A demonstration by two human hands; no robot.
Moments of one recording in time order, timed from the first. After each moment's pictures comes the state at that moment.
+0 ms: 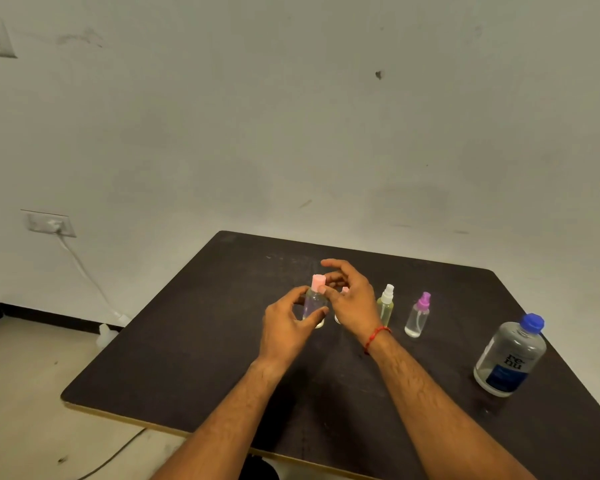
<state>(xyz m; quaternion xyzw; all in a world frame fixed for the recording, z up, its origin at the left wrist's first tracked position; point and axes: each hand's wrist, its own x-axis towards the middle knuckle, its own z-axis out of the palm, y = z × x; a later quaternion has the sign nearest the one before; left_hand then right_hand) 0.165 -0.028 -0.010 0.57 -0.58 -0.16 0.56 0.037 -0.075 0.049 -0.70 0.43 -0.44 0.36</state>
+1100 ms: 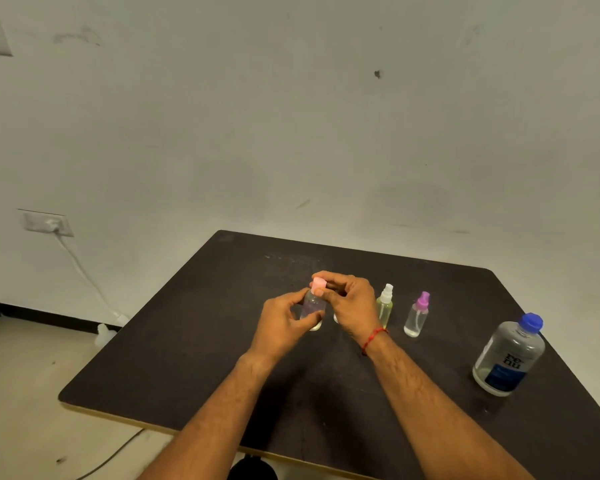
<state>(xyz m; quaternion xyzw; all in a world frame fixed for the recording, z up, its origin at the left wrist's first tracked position) 0.181 -0.030 -0.009 0.54 -0.63 -0.21 0.52 0.038 -0.074 0.042 -0.67 0.43 -0.45 0.40</state>
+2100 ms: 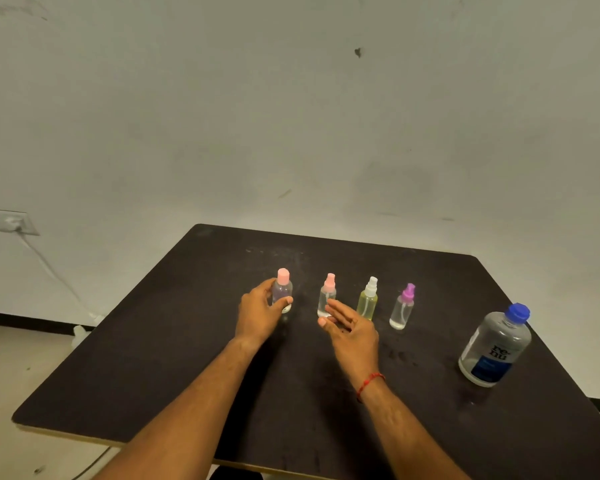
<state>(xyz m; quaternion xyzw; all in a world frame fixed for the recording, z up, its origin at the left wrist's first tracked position) 0.190 -0.089 -0.040 0.64 -0.54 -0.22 0.50 0.006 -0.062 -0.021 -0.57 0.52 -0.49 0.40</state>
